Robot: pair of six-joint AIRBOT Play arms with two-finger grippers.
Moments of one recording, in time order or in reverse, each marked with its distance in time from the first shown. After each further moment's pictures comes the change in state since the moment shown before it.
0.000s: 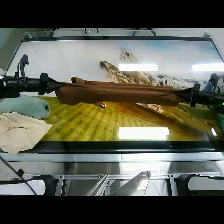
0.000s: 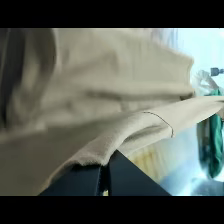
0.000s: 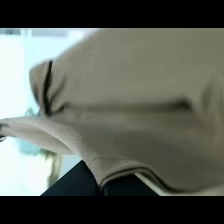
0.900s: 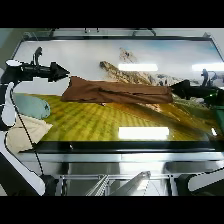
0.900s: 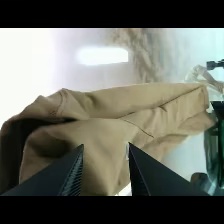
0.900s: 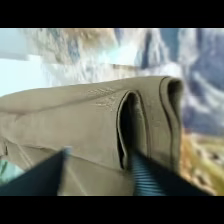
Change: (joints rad) left arm -0.032 -0.568 0.719 -0.003 -0.151 -0.103; right arm 0.054 -0.262 0.269 -0.063 -0.129 -0.039
